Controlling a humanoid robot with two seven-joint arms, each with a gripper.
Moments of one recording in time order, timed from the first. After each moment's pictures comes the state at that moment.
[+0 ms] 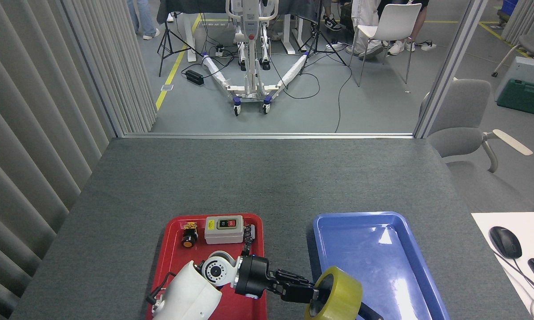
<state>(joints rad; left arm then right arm) -0.55 -0.06 -0.51 -0.92 -0.18 -0.79 -1.14 0.27 -0.20 0.16 -1.78 1.46 -0.79 -0.23</state>
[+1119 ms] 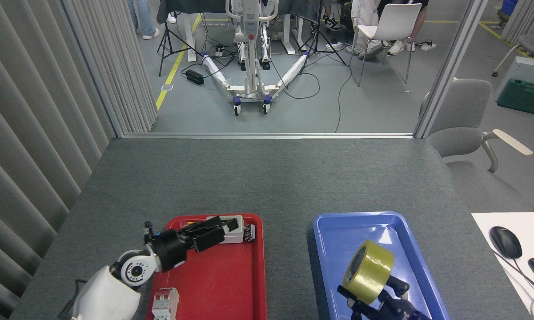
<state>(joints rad) -0.41 0.22 -0.24 -1.13 -0.51 -0.61 -0.48 0.16 -0.28 0.03 -1.71 1.46 -0.73 -0.21</state>
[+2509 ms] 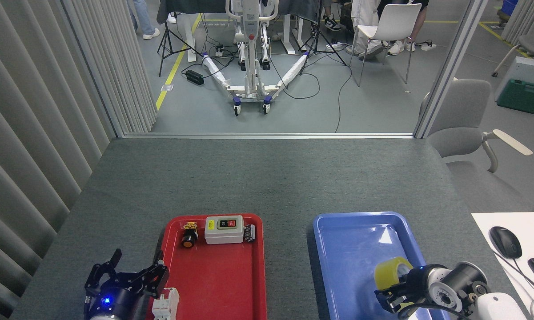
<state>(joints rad) 0.04 0.26 -0.13 -1.58 -1.27 0.11 -0.09 -0.18 -0.36 0.13 -1.57 1.07 -0.42 1.25</state>
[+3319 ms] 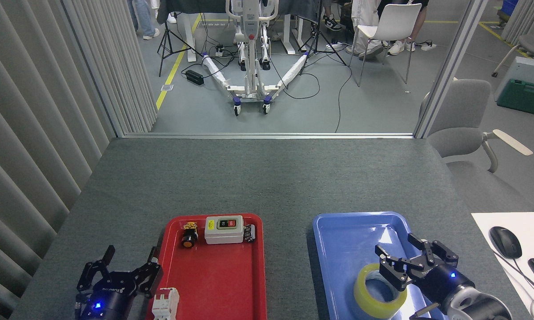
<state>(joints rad) 0.07 0.25 -0.06 -1.59 -1.28 0.03 0.06 -0.01 -0.33 -0.01 -1.59 1.11 -0.33 0.32</state>
